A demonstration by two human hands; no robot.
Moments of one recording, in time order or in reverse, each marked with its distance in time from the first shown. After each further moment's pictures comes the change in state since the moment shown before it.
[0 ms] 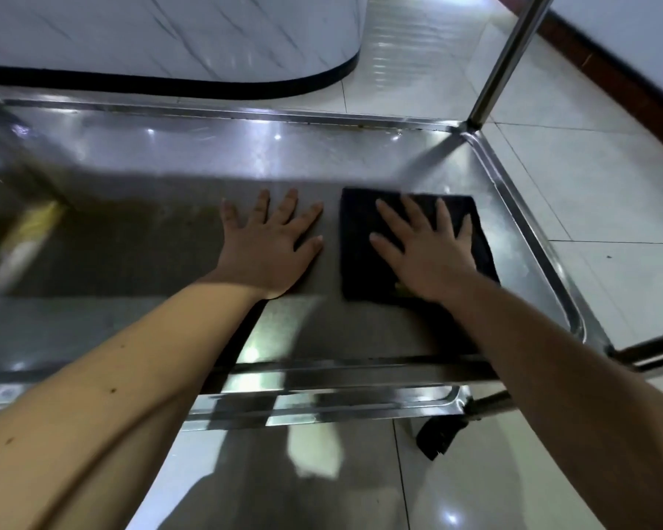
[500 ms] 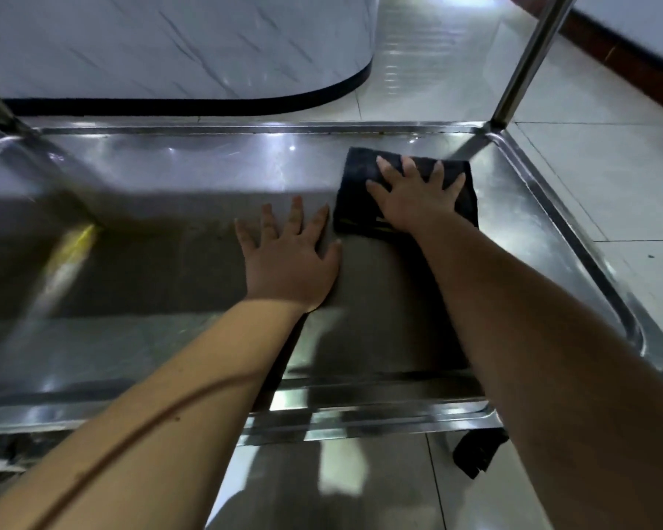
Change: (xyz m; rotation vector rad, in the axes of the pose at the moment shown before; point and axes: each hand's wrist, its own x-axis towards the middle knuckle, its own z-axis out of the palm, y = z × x) left_hand 0.001 0.000 0.008 -0.032 0.097 -0.178; right_hand 0.105 -0.039 -0.014 0.143 0.065 0.117
